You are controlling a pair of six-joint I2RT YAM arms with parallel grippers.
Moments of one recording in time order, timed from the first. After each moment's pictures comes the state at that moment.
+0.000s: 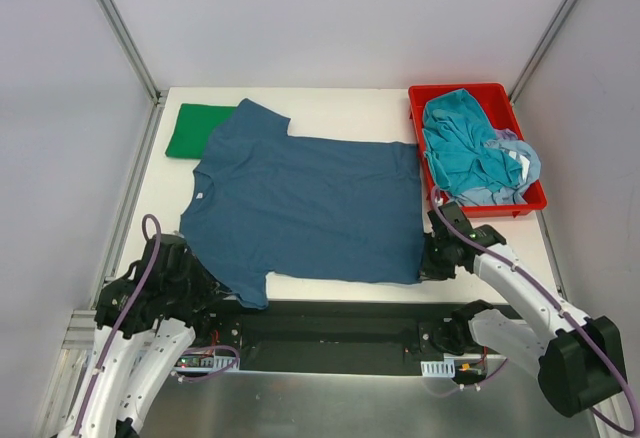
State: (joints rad) left arm -0.29 0.34 0.72 -1.43 0.19 -1.04; right arm 0.42 0.97 0.57 -0.88 -0.05 0.57
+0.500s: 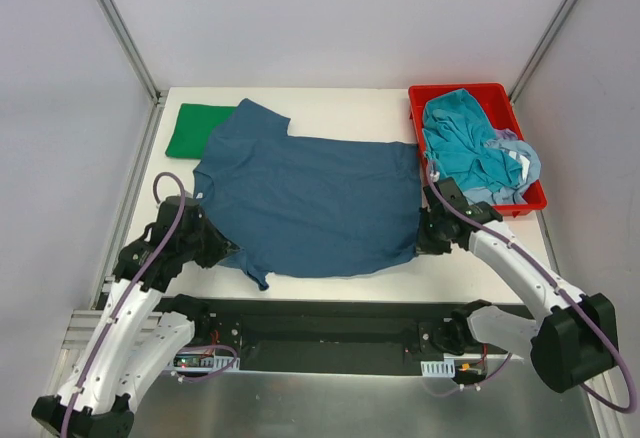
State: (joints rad) left arm -0.29 0.58 0.74 -1.07 0.12 -0.99; right arm 0.42 1.08 0.74 -0.85 0.00 0.54
